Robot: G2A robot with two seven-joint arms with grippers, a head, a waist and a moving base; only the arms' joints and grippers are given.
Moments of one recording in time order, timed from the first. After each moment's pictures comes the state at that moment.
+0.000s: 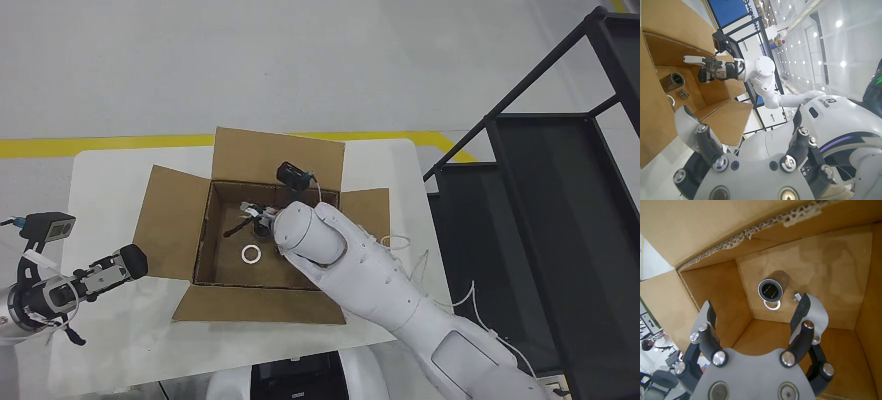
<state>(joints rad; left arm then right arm) 1.65 -1.00 -1.97 -1.80 -0.59 -0.37 -1.44 -0.91 -1.56 0.77 -1.44 -0.32 1.01 0.48</state>
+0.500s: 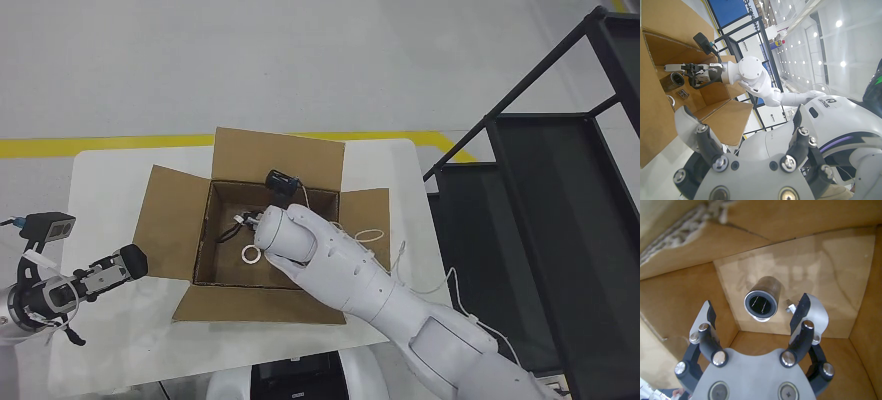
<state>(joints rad) 1.65 -1.00 -1.97 -1.80 -0.59 -0.37 -1.44 -0.84 -1.65 0.70 -1.19 -0.37 1.01 0.45</state>
